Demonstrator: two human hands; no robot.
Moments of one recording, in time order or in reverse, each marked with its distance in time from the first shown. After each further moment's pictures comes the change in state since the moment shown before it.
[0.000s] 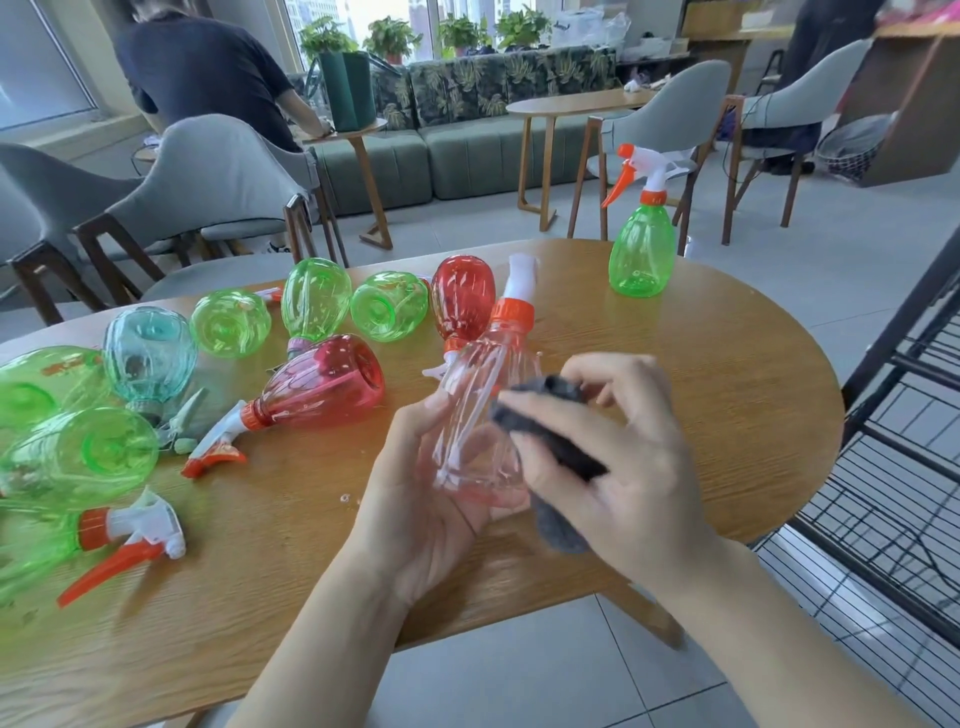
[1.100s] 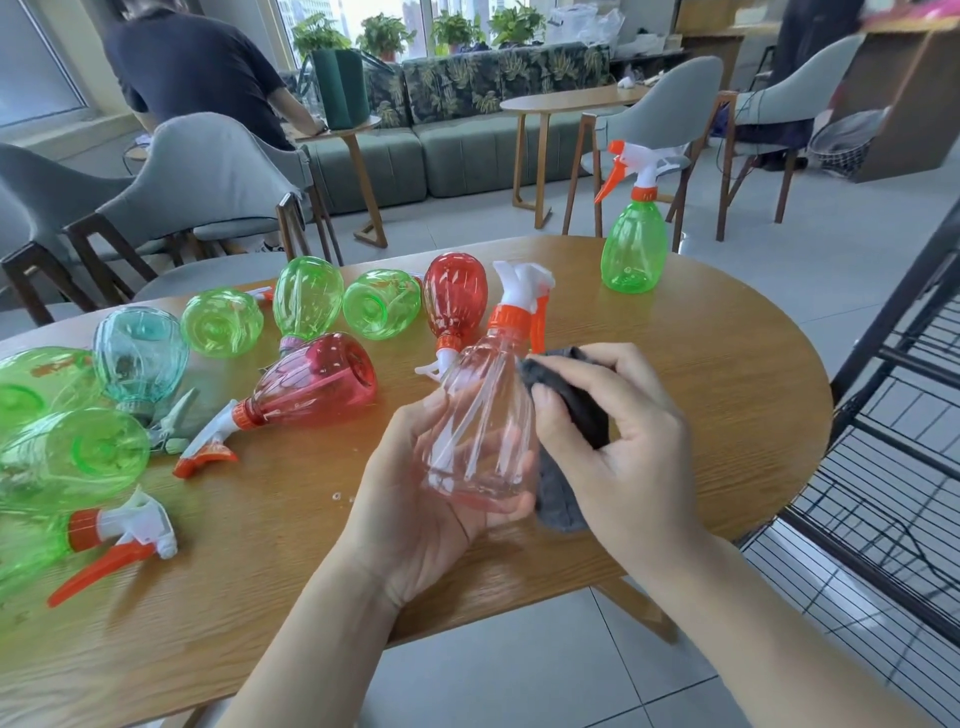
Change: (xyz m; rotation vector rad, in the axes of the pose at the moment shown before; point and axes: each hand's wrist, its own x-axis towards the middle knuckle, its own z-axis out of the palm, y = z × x) left_hand -0.001 -0.001 0.000 -0.045 -0.068 -0.070; right_hand -0.001 0.000 0.003 0.171 0.064 0.311
